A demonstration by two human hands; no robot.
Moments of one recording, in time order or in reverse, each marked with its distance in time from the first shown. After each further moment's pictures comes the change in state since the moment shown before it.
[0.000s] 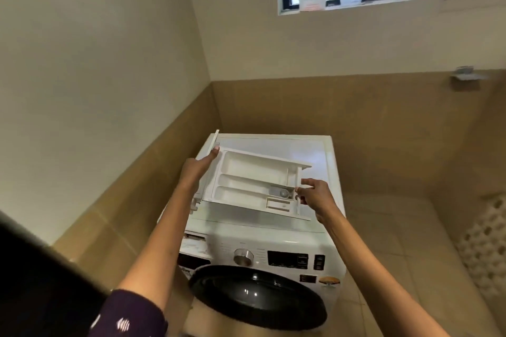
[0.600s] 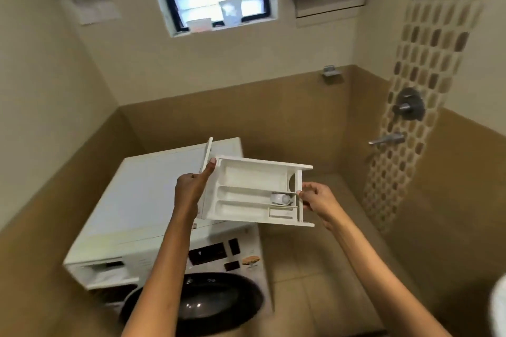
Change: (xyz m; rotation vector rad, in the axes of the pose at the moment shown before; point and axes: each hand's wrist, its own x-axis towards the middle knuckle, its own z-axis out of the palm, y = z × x) left_hand -0.172 0.014 0.185 0.040 -0.155 0.134; right_hand -0.111 0.069 -0.236 0.128 0.194 -0.014
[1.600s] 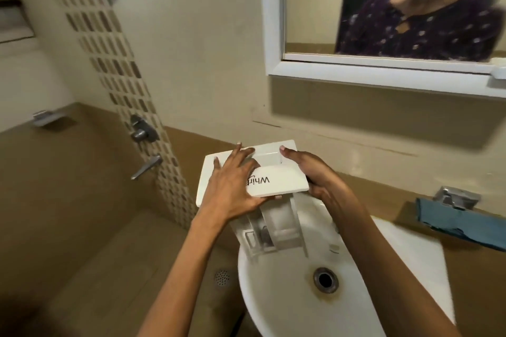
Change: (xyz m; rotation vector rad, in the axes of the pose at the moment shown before) left_hand -0.309 0.109 0.455 0.675 -0.984 1.504; right_hand -0.192 -0.003 -0.450 0.506 0.652 -0.025
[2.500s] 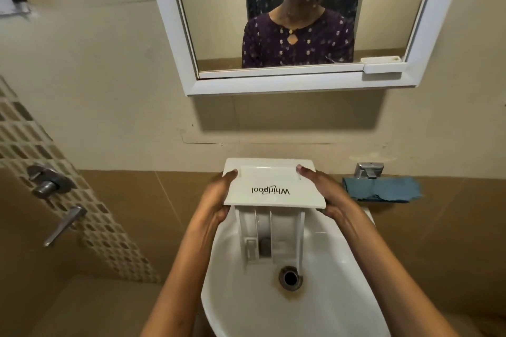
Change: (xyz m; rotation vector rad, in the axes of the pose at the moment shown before) left_hand 0.068 0.050 0.055 -1.539 -0.278 -0.579; right_hand -0.054 0.036 -0.109 0.240 0.398 -0.117
